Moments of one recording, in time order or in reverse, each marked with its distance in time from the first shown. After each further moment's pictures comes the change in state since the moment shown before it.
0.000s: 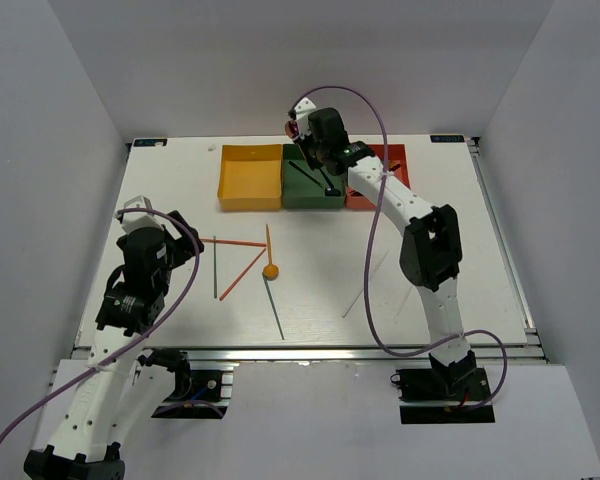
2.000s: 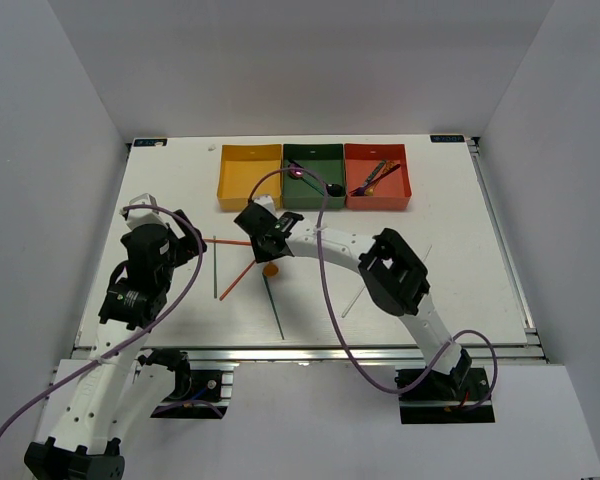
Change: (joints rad) left arm 0.000 0.036 0.000 0.007 0.024 0.014; right arm 0.408 0.042 -0.245 -0.202 0.186 0.715
